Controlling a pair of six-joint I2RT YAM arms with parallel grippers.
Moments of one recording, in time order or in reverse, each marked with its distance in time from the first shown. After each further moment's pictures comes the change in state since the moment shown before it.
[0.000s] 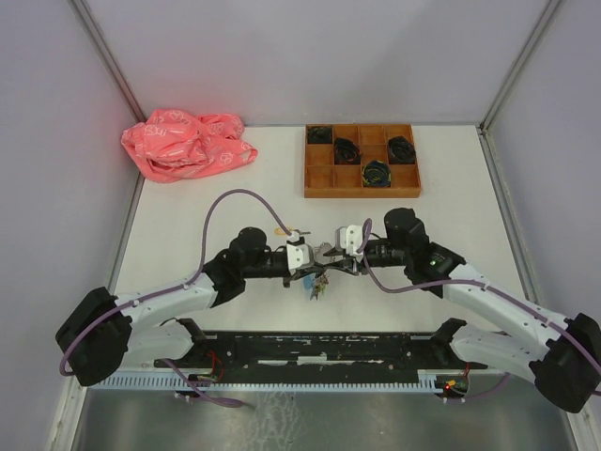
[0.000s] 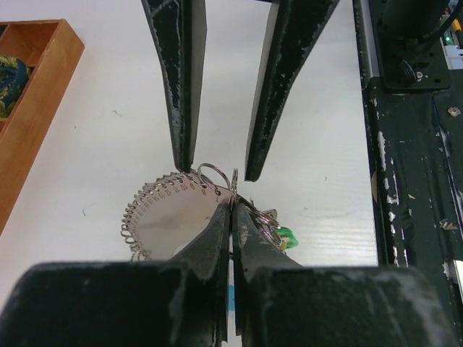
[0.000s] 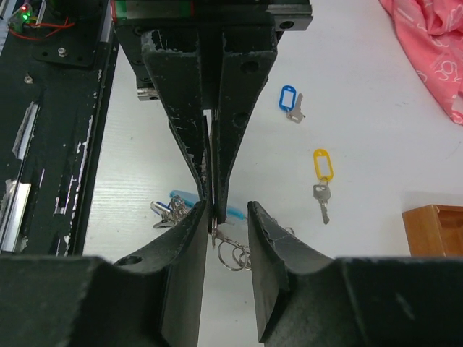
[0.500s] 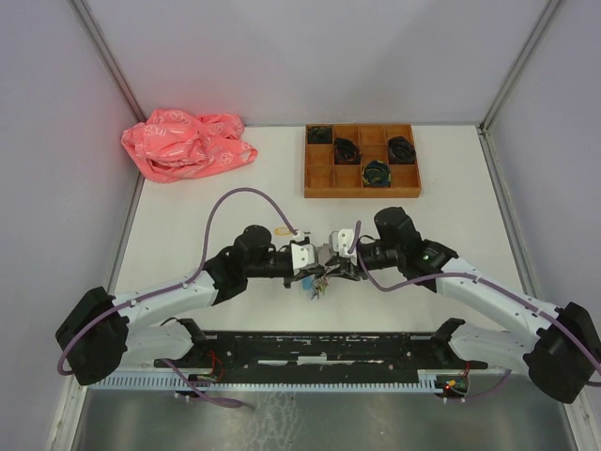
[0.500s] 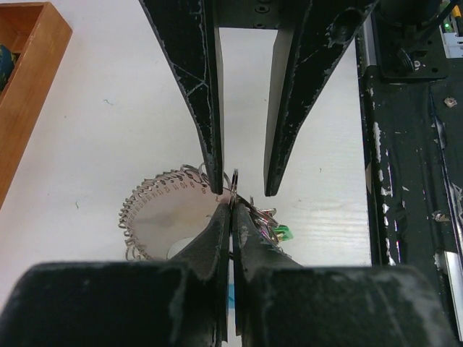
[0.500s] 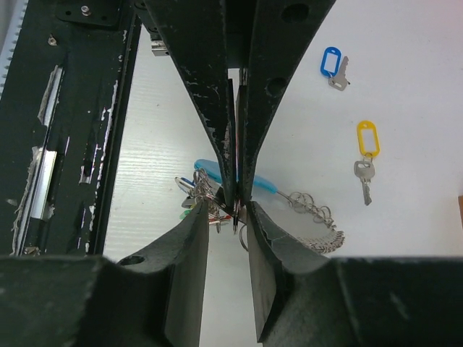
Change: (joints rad) left arm -0.028 0.000 0.061 -0.139 -0.039 0.024; right arm 0.000 0.072 0.042 -0.172 -0.032 -0.071
